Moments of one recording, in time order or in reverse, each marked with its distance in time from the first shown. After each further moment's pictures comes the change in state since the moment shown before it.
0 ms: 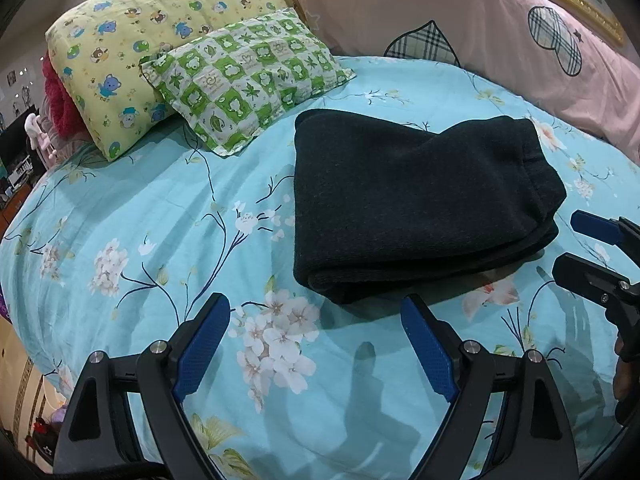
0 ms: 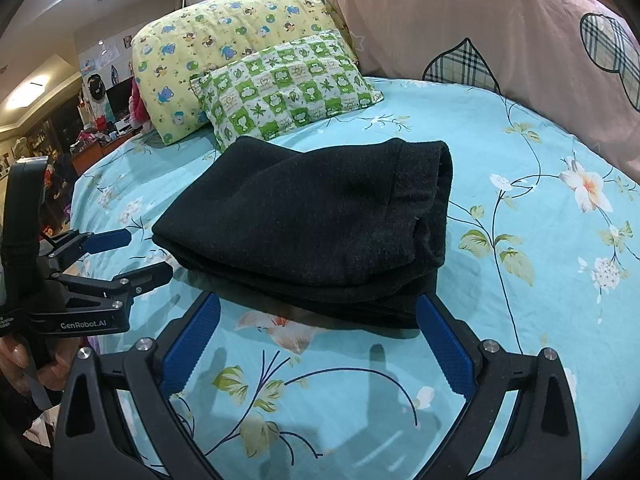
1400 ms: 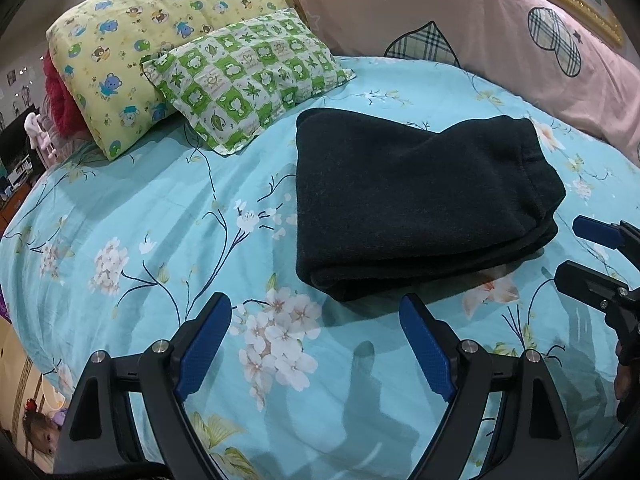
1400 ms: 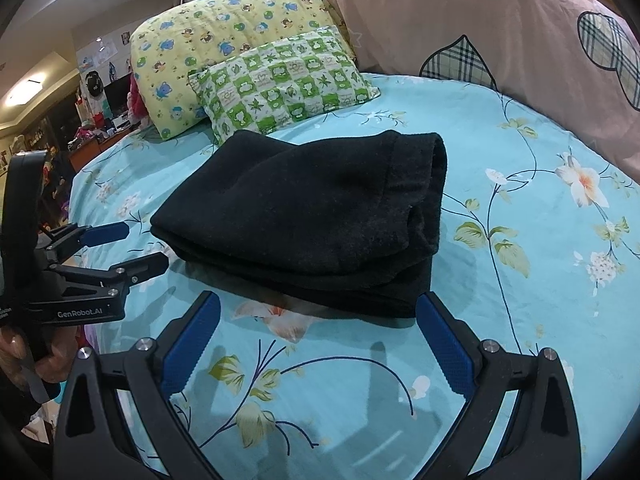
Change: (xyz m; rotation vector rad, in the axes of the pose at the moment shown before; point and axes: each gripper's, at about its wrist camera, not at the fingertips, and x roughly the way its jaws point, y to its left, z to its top) left arm -0.002 0.001 -0.002 -0.002 0.001 -0.002; right arm -0.002 -0.002 -0.007 -0.002 0.010 -0.011
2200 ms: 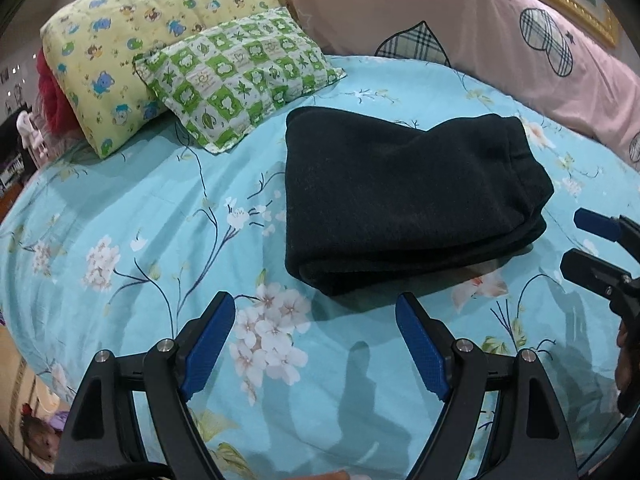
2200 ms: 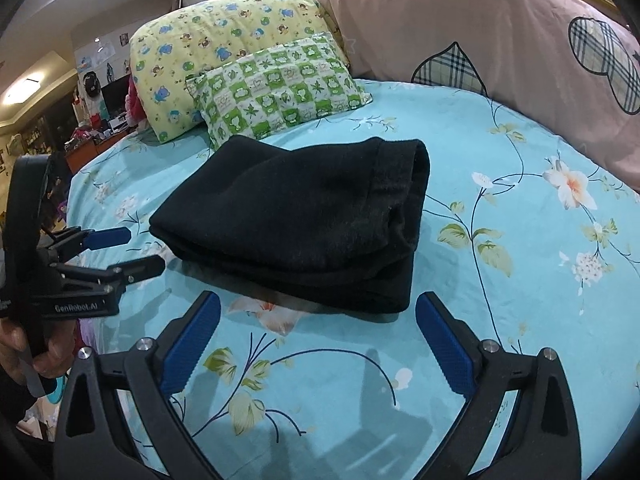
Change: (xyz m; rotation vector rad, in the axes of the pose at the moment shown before) left arm -0.004 -0.002 -0.003 0.009 -0.003 -0.034; right arm -0.011 -0.006 -0.002 -0.003 -0.020 -0.022
